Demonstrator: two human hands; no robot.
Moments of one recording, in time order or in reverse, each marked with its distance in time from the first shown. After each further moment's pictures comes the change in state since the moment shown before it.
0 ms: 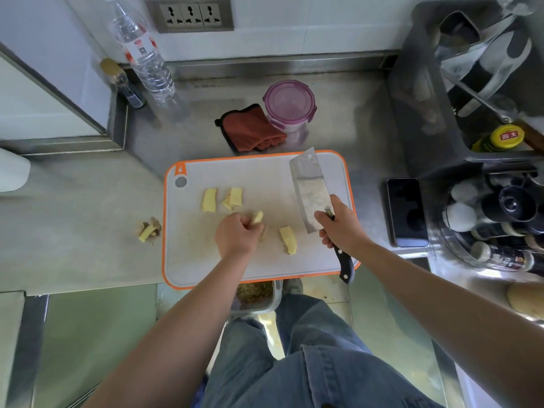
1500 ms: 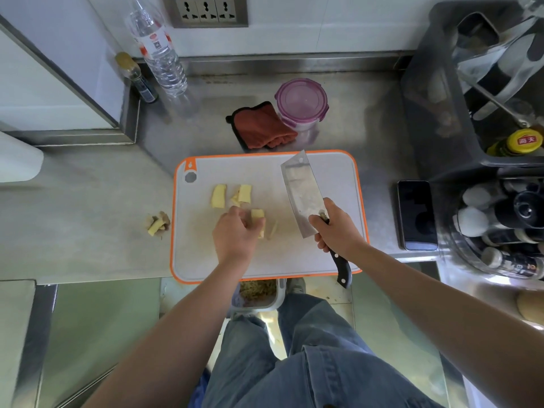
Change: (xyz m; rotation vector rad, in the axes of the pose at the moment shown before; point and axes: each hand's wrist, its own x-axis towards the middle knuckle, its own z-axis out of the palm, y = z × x) left_hand 0.004 -0.021 -0.006 -0.008 0.124 0.121; right_hand -0.002 -0.008 0.020 -0.067 -0.070 -0.035
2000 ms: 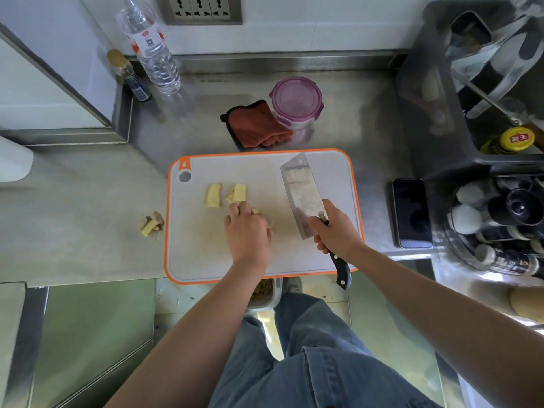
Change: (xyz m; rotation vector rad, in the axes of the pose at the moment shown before) left_hand -0.017 0.025 0.017 0.575 0.013 0.288; right_hand -0.007 0.002 -0.004 0.015 0.013 0.011
